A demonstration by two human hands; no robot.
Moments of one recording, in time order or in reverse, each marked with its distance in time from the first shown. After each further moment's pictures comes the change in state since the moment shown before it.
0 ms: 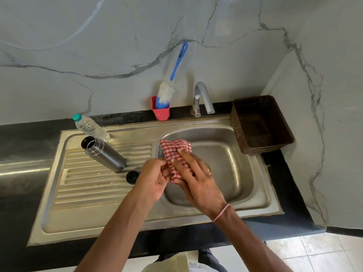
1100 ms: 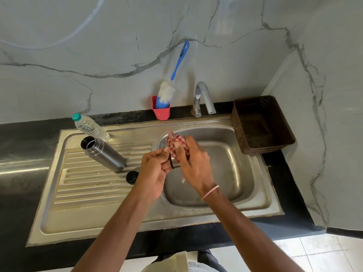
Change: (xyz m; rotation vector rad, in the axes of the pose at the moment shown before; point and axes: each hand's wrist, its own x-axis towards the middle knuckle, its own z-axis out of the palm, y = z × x) left_hand 0.013 0.004 -0.005 0.070 -0.094 0.259; right_hand 0.066 -0.012 -0.007 0.346 0.139 0.449
